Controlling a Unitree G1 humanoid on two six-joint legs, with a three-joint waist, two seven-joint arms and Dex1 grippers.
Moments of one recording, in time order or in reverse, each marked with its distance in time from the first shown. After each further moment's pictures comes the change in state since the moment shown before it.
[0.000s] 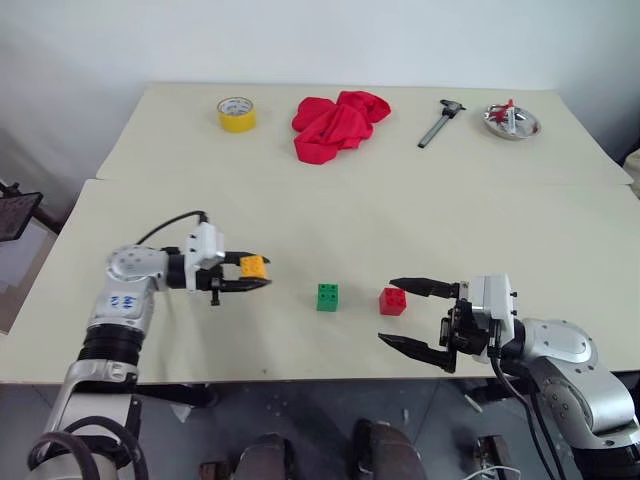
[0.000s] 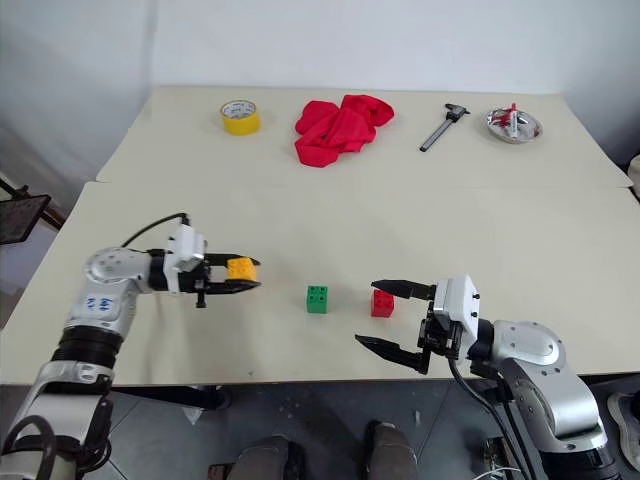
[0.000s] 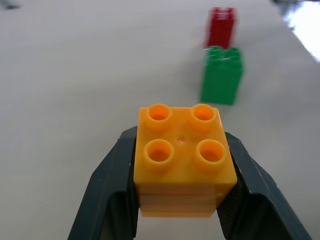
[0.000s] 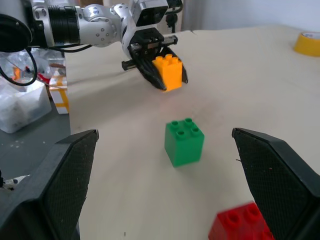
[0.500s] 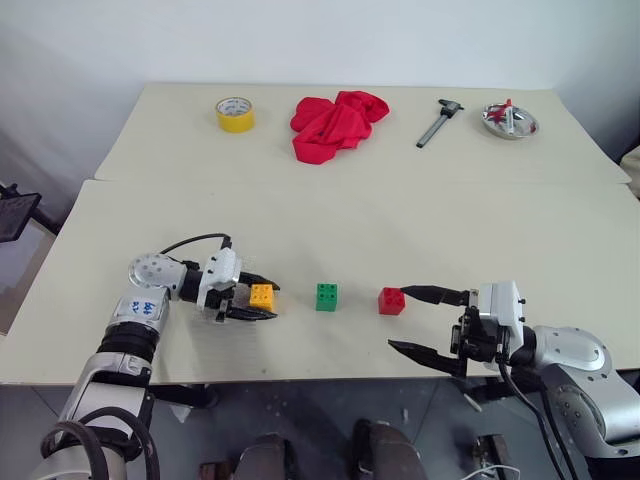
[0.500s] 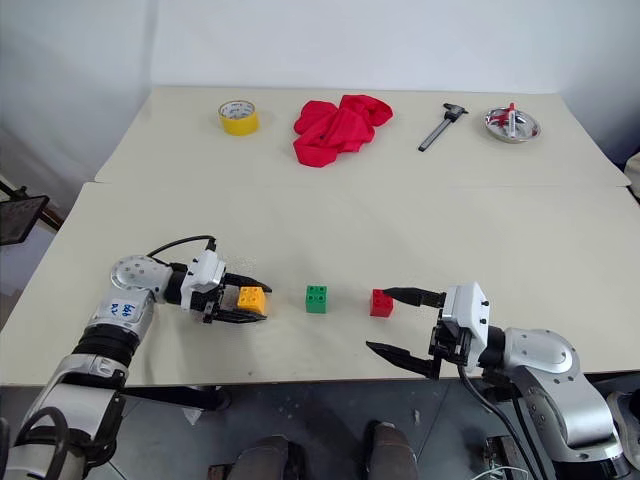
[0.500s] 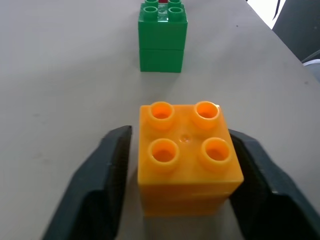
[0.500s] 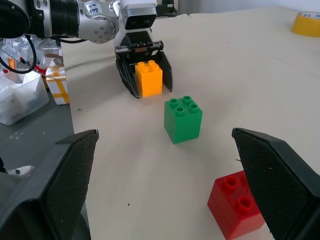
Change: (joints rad) left arm -0.009 -0.008 -0.004 0.105 0.024 -0.096 -0.035; right arm 0.028 -0.018 -0.023 0.025 -0.002 -0.002 0.027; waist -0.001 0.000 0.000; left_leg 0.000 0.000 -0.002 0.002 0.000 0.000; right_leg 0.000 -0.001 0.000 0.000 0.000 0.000
